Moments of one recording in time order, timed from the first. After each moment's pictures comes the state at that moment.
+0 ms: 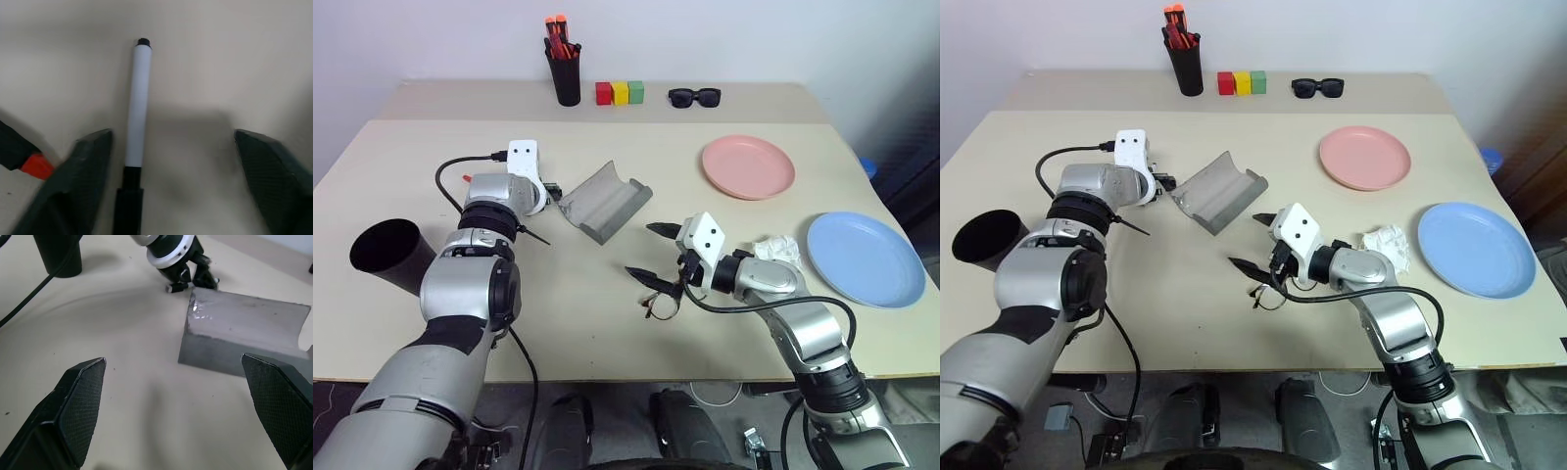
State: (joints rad) left arm -1.25 0.31 0.19 1.18 -0.11 0.71 -0.06; right arm -0.32 -0.42 0.18 -0.32 0.22 0.45 0.75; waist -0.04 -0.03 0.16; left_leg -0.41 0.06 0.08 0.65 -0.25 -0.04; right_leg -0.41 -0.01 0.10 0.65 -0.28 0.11
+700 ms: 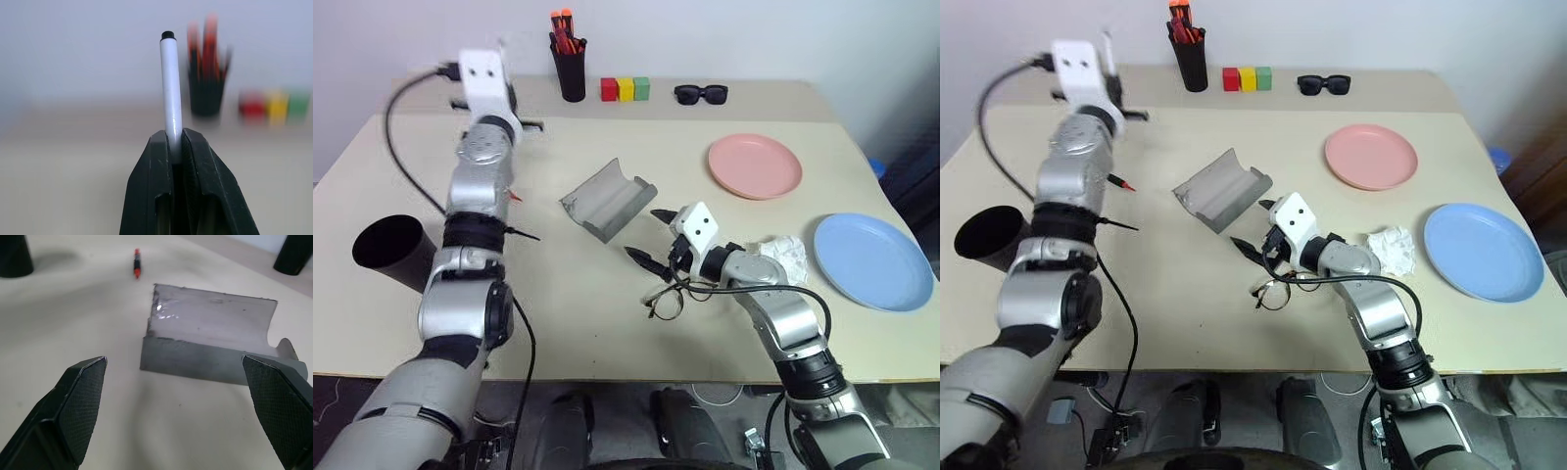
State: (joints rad) left arm -1.01 0.35 0.17 0.51 -0.05 0.19 0.01; right arm -0.38 -0.32 0.19 -0.15 0.15 0.35 0.62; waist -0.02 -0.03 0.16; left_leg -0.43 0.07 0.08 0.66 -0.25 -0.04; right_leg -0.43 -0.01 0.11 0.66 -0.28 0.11
